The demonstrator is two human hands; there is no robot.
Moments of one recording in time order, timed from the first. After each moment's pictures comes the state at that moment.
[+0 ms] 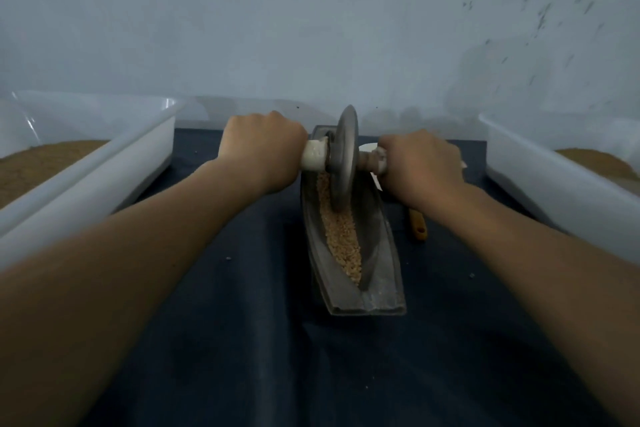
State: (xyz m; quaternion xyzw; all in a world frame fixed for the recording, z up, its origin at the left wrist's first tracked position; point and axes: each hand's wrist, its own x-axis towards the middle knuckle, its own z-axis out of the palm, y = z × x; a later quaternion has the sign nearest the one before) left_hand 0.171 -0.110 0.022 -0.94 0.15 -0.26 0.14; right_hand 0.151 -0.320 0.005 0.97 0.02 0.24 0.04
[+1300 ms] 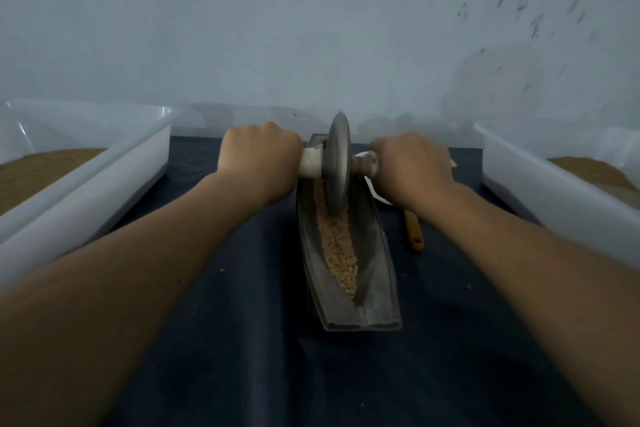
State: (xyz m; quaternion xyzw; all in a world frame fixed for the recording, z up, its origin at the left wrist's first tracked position) left_hand 0.171 -0.115 0.019 -0.95 0.13 -0.26 0.13; right_hand 0.165 -0.319 0.009 0.97 0.03 0.23 0.05
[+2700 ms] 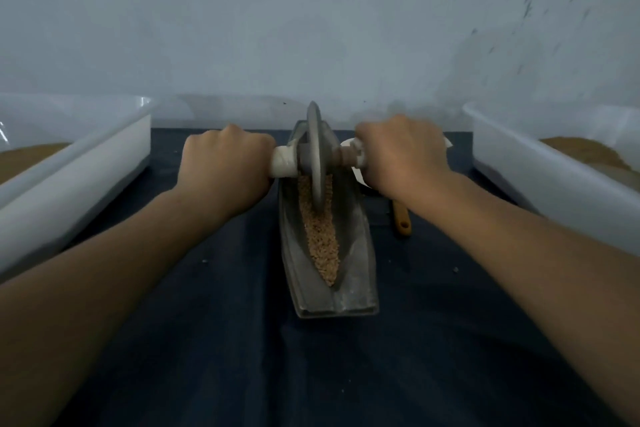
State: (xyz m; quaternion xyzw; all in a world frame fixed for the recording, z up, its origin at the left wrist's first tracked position) left_hand 0.164 -0.096 -0.007 -0.93 0.15 -0.33 0.09; right_hand 0.144 -0.317 0.016 0.96 0.05 0.25 0.10
